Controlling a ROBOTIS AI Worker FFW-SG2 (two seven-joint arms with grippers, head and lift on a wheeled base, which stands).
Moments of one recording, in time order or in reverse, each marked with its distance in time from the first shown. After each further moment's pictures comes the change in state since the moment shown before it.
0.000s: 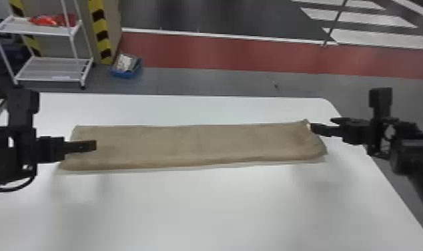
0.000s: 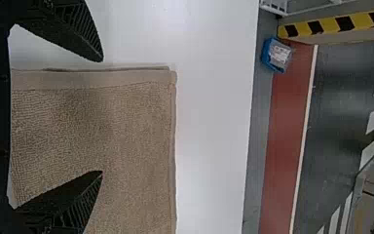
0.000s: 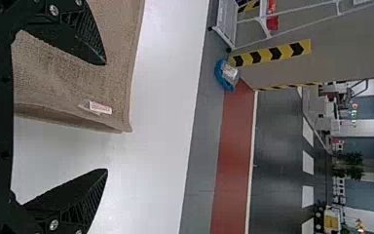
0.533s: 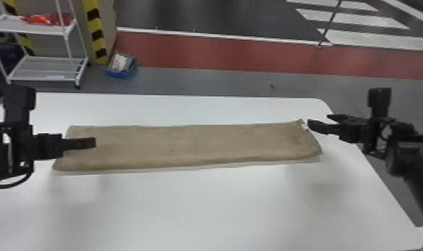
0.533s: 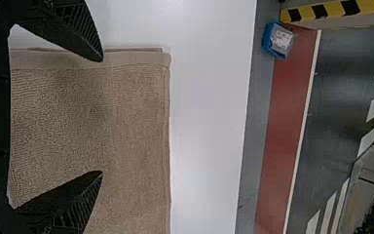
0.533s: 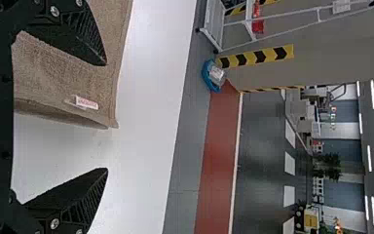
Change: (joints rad) left arm -0.026 0.000 -0.008 0.030 0.013 -0.001 -0.040; right arm -0.006 -0.005 -0.012 0.036 -0.022 -0.072 0.012
